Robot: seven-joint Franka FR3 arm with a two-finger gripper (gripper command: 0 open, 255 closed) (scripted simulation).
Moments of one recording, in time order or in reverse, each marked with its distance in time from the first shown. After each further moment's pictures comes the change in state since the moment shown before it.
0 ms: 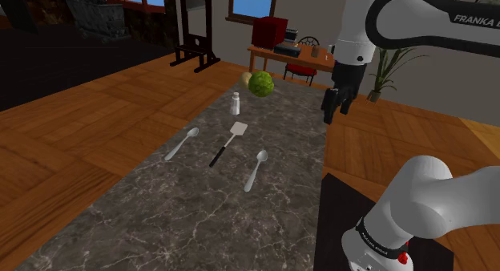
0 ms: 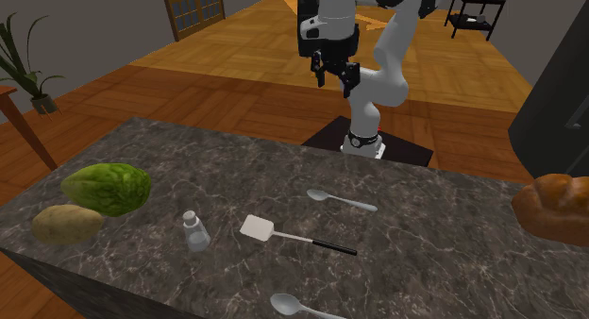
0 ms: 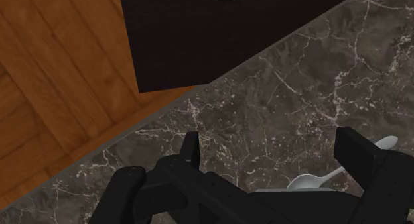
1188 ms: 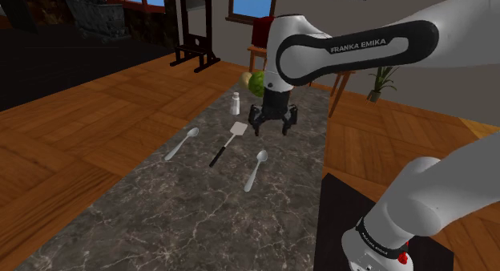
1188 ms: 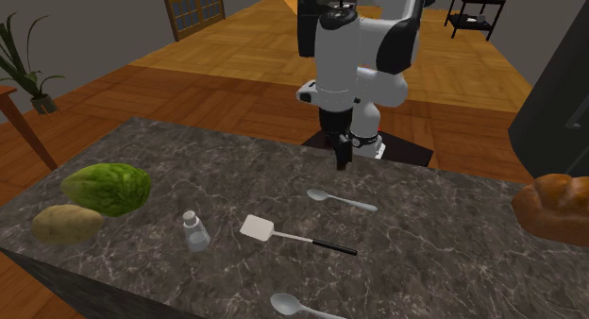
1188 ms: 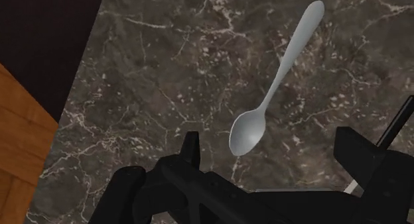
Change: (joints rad) arm -0.084 0.453 0.266 0.074 0.173 0.434 0.656
